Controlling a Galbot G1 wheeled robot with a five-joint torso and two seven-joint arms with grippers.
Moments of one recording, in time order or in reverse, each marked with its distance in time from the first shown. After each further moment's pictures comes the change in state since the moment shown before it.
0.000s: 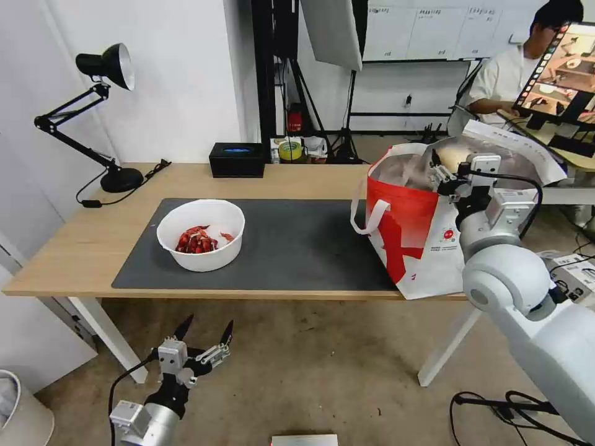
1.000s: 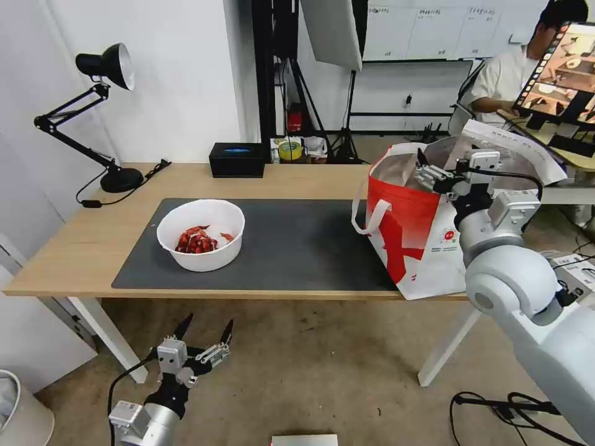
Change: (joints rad) left arm 0.008 -0.009 -0.009 -0.018 0.007 0.001 -0.001; right arm -0.017 -0.014 0.009 0.090 0.053 0.051 -0.087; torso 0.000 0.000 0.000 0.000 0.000
